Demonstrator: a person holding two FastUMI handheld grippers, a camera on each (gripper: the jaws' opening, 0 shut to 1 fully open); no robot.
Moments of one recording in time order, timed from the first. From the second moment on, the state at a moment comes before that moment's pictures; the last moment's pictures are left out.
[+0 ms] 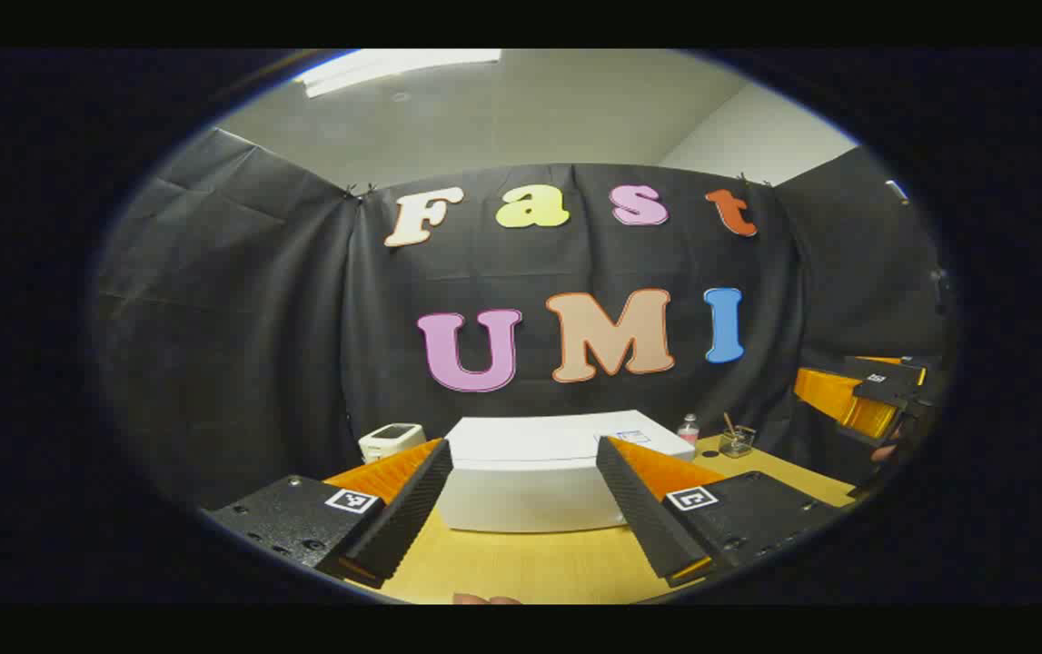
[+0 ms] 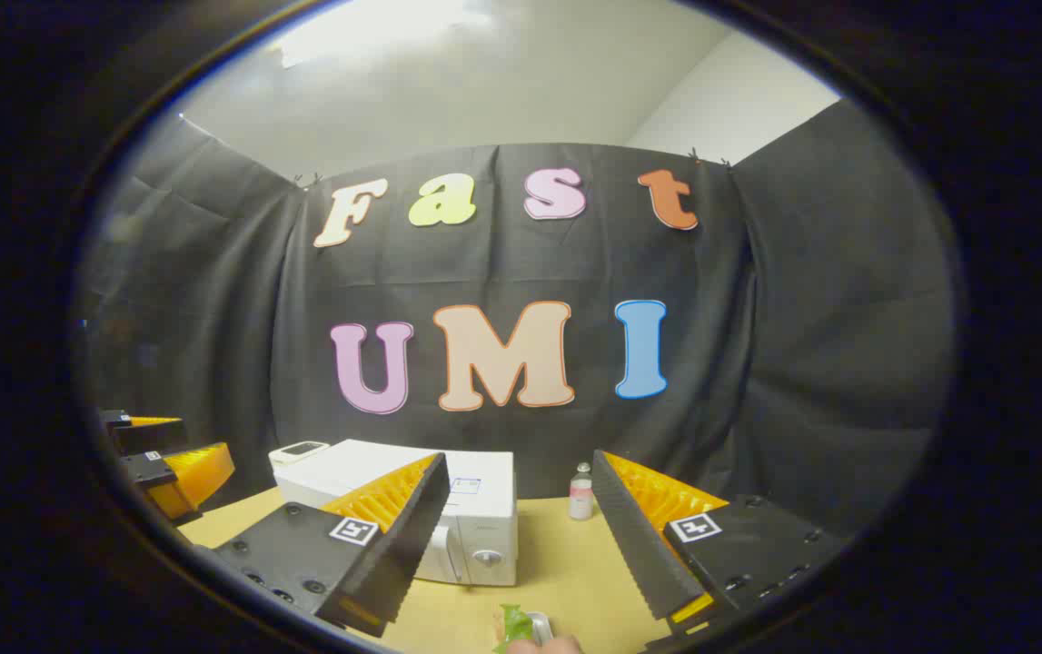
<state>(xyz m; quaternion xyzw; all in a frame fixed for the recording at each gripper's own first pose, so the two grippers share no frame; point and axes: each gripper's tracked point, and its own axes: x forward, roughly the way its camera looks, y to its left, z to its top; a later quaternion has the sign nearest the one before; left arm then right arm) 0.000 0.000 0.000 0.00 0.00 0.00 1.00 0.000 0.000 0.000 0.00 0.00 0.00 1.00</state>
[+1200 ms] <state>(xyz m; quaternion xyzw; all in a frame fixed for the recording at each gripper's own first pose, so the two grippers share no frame) 0.003 -0.017 -0.010 -0.01 0.01 -0.01 1.00 -0.004 -0.025 -0.007 -0.01 0.00 -0.02 1.00</state>
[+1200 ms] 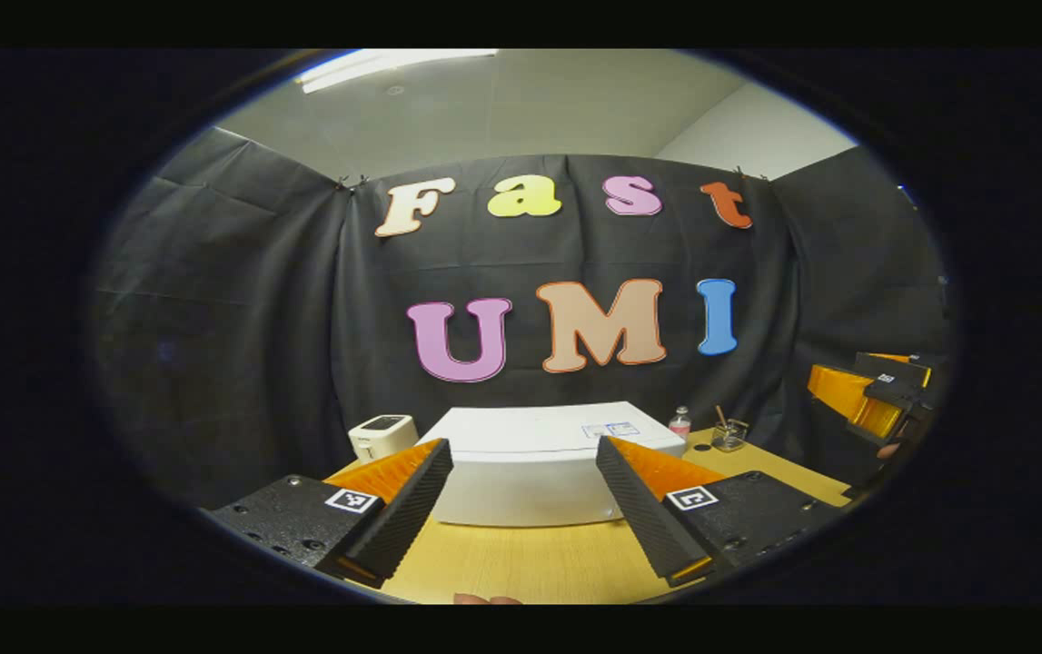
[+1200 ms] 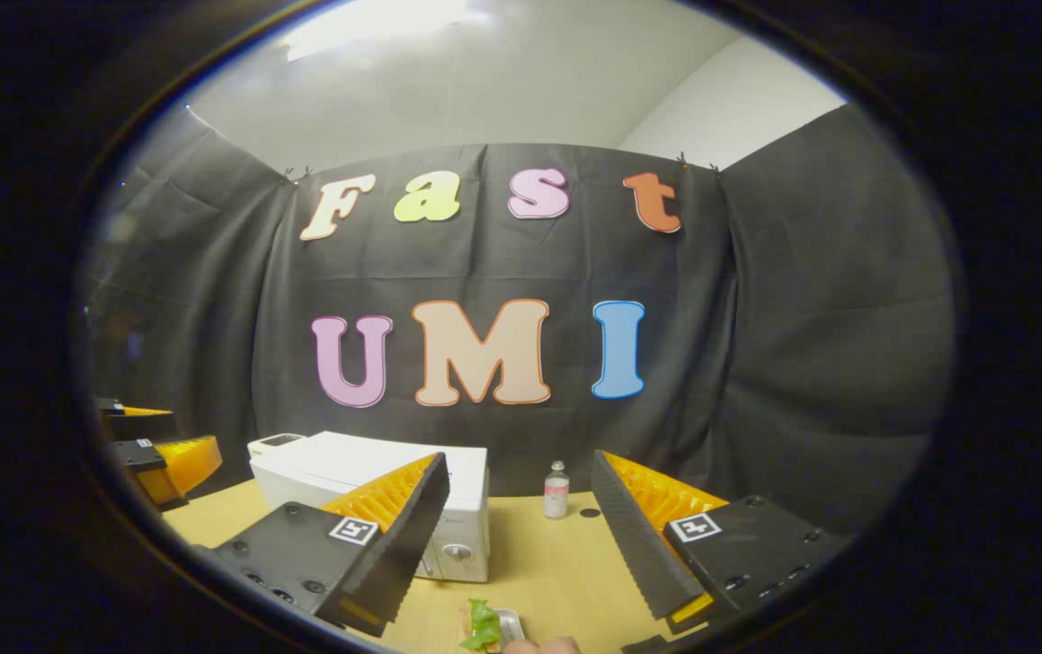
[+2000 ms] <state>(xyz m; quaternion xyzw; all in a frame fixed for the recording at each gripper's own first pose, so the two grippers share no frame) 0.062 -0.051 -0.076 -0.03 0.04 -0.03 1.00 -0.004 -0.033 -0.014 -0.01 0.00 0.00 1.00</state>
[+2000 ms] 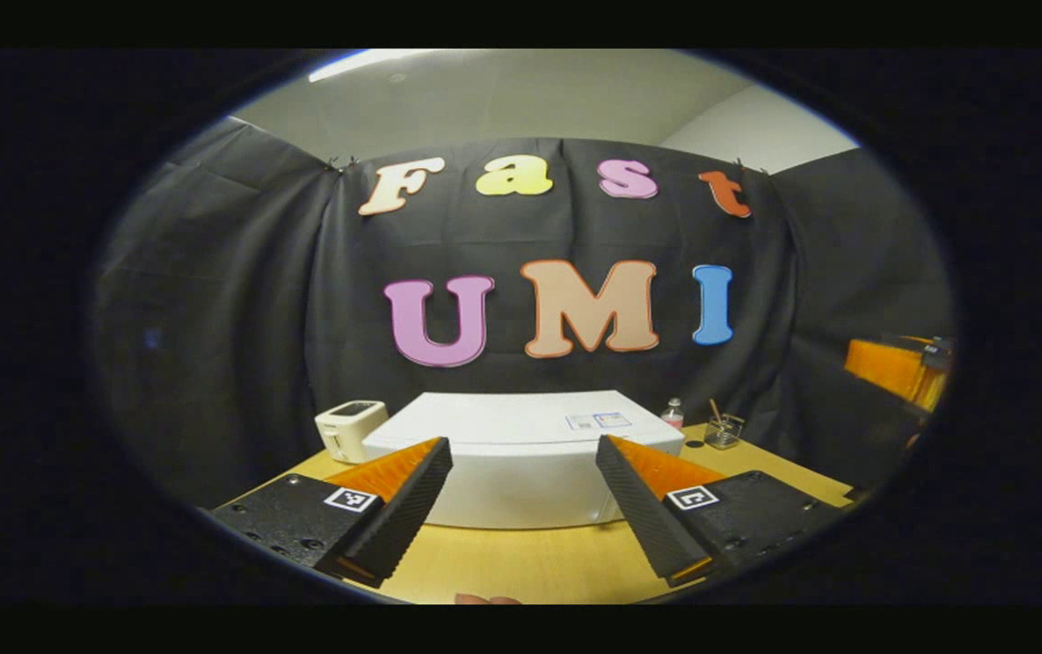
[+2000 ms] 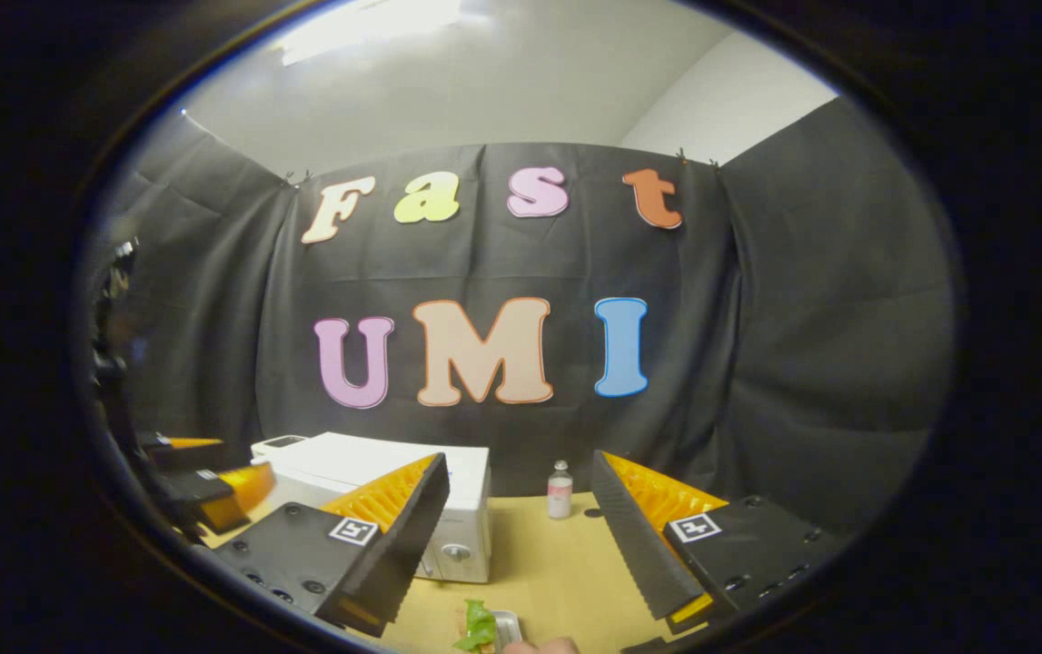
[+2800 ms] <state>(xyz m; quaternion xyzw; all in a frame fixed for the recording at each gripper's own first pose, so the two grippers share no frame) 0.143 -0.158 -0.247 -0.01 0.20 -0.08 0.98 -0.032 -0.100 -0.021 -0.04 0.01 -0.07 1.00</state>
